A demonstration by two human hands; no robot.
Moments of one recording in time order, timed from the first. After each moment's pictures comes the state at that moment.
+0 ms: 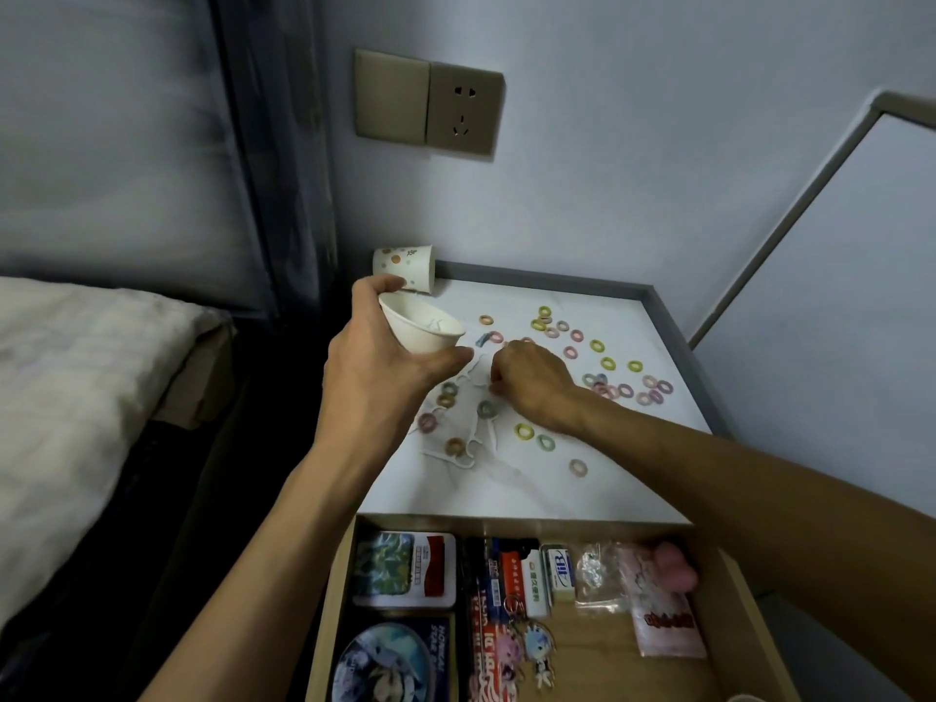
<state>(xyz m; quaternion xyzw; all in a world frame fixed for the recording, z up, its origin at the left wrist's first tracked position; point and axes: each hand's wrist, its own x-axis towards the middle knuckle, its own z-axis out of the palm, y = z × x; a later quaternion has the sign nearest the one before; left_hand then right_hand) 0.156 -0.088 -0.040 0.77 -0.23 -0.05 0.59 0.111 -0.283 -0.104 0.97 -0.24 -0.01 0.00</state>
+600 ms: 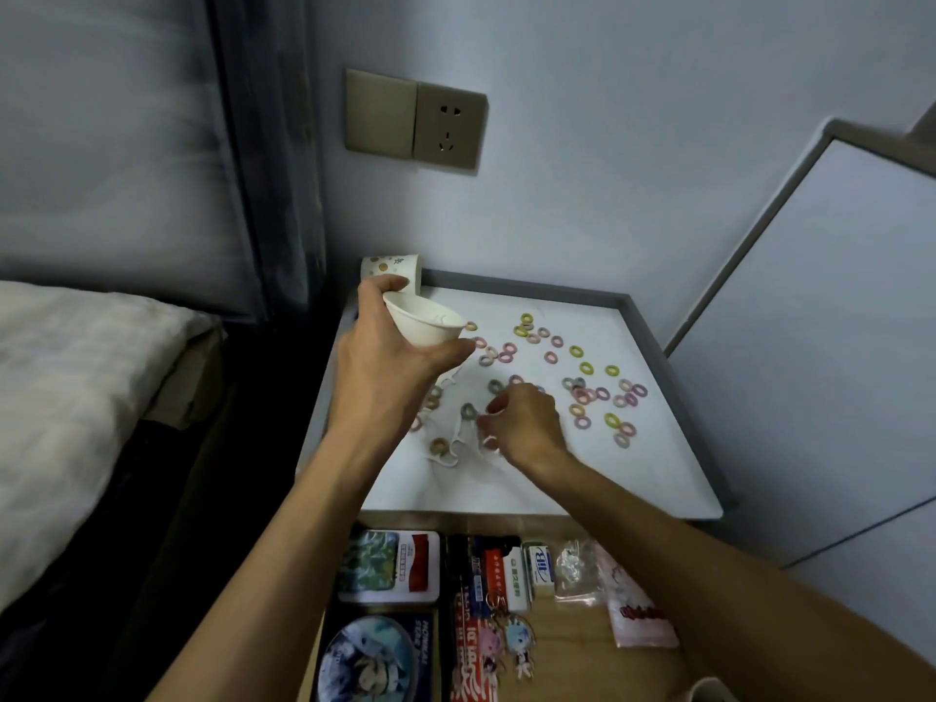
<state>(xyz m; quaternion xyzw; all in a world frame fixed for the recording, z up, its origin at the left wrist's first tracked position) 0.144 -0.098 -0.030 0.76 -0.23 -0.06 0.61 0.069 -0.240 -0.110 0.85 -0.42 0.09 -0.29</state>
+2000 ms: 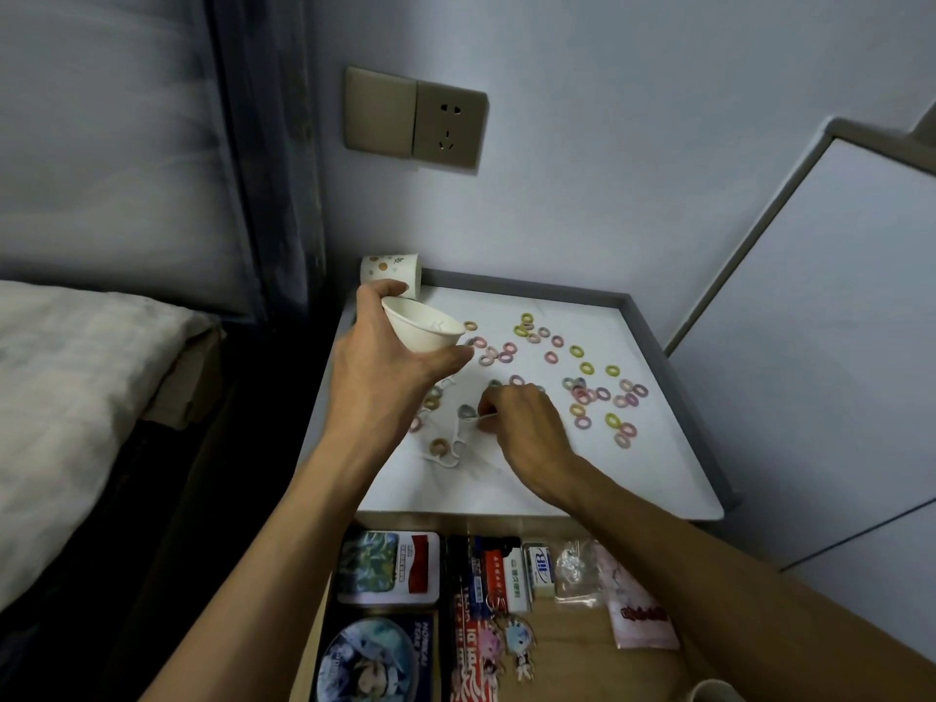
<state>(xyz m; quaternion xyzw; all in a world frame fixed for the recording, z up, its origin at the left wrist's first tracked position) 0.145 -0.095 -0.033 0.76 -0.24 -0.07 0.60 0.063 -0.246 -0.122 0.95 -0.27 0.12 -0.09</state>
